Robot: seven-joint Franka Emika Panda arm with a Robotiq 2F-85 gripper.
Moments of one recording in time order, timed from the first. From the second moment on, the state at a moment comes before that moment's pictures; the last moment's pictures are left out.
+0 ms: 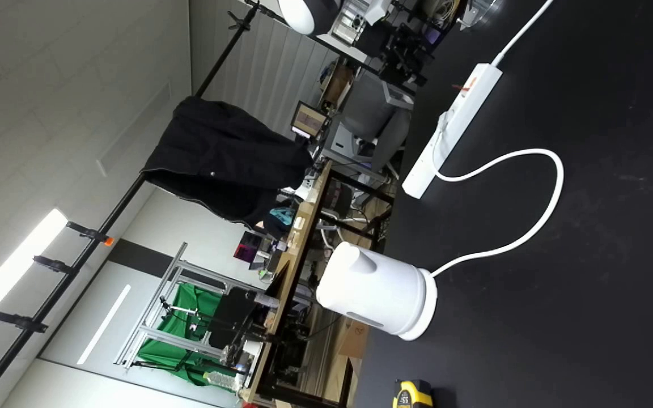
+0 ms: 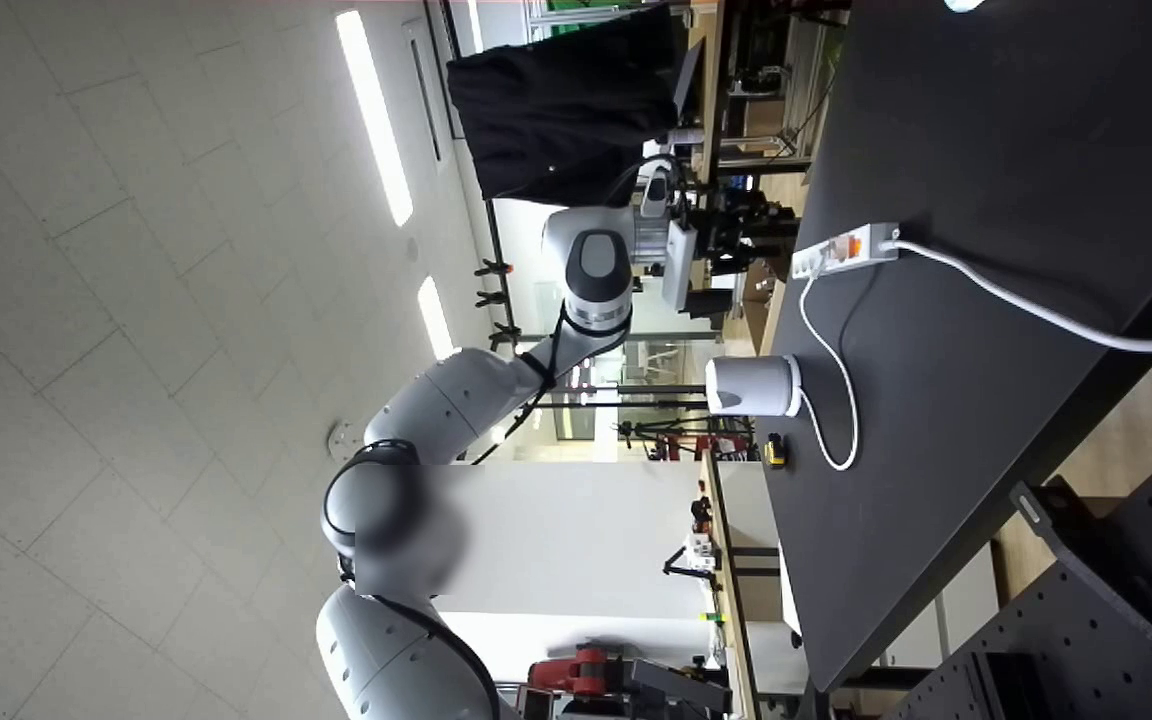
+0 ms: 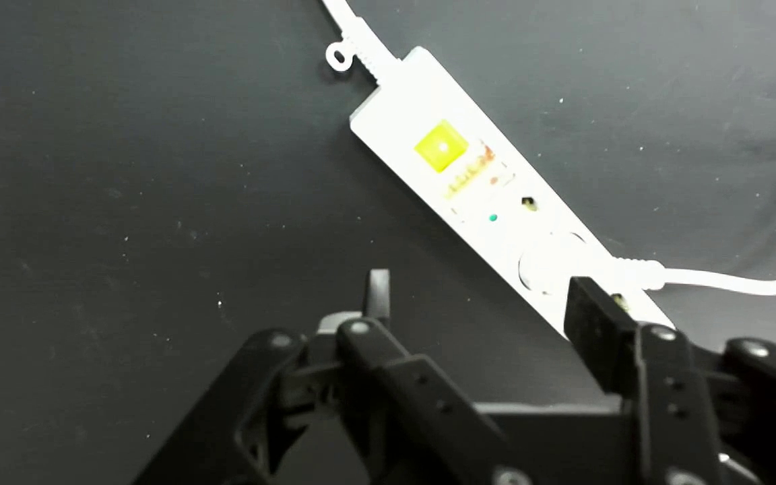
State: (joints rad) arm -0.24 0.75 -0.03 -1.60 0.11 2.40 -0.23
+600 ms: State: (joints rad) arm -0.24 0.67 -0.03 -1.65 0.09 2.40 -0.25
